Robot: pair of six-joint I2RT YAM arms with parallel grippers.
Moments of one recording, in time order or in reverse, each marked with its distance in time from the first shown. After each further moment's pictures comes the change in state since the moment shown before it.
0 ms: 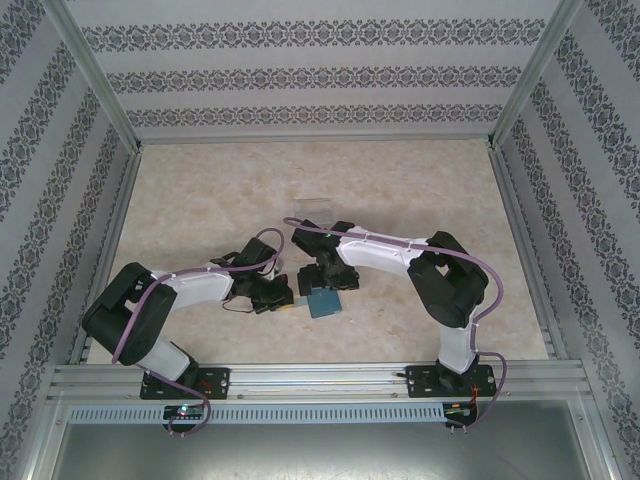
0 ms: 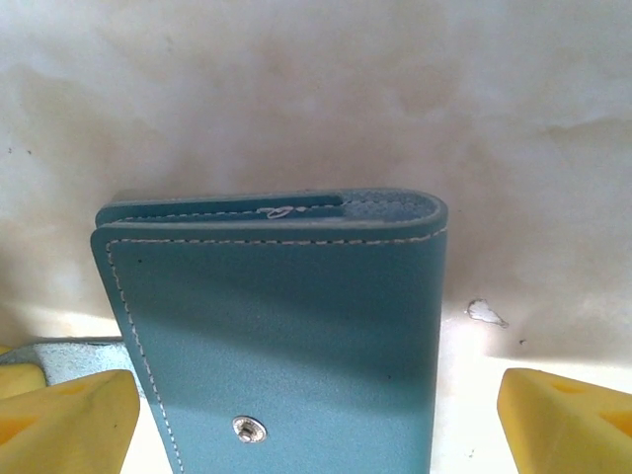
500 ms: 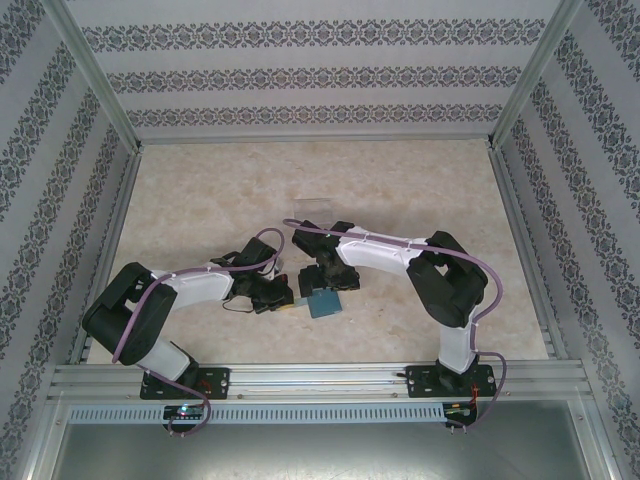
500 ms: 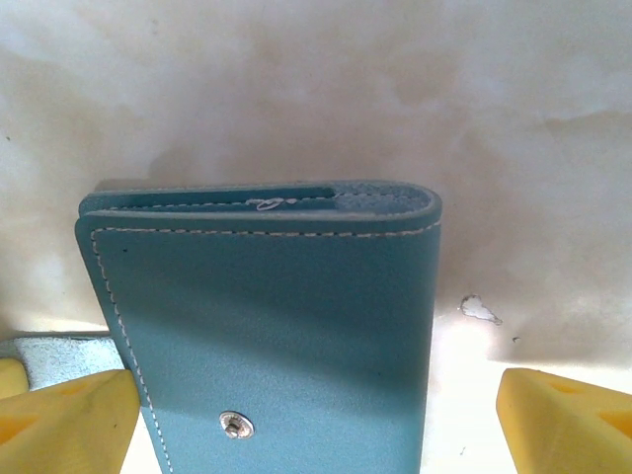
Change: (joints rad) left arm 0.000 0.001 0.002 -0.003 0.000 0.000; right arm 0.000 0.004 0.000 -0.010 0.001 -0.018
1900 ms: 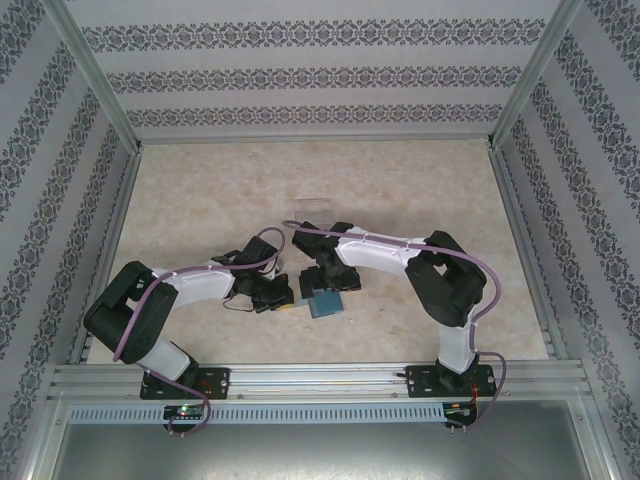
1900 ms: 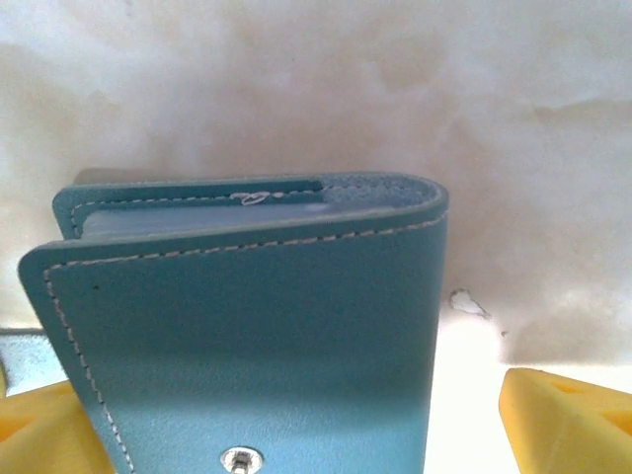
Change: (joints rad) left arm 0.000 0.009 0.019 -0.026 -0.003 0.005; right arm 0.000 -0.001 0.000 -0.018 0.011 -0.006
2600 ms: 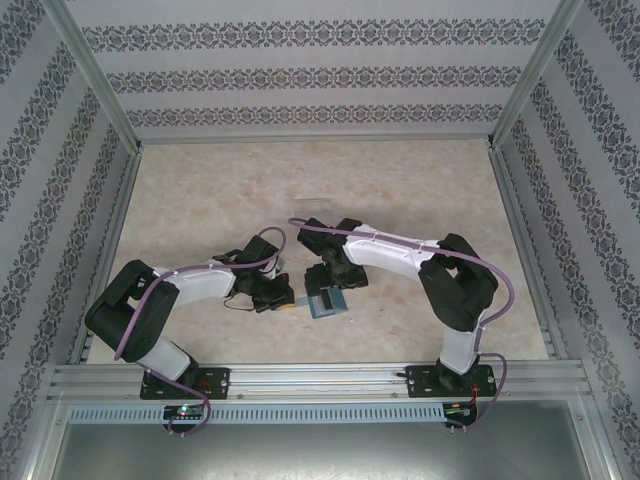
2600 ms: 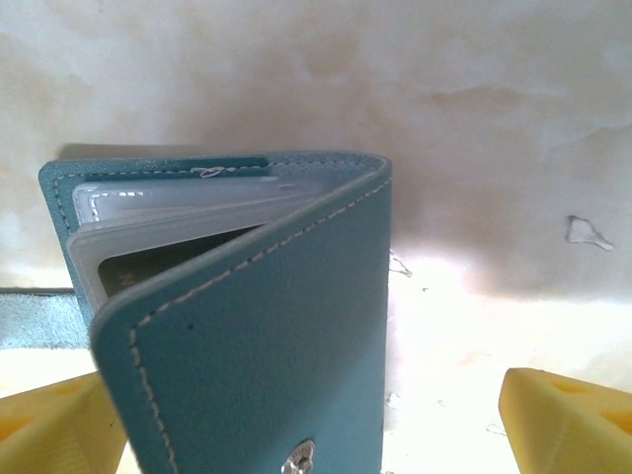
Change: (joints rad) left arm 0.000 0.010 0.013 -0.012 0.003 0.000; right arm -0.022 -0.063 -0.013 -0.054 0.034 -0.039
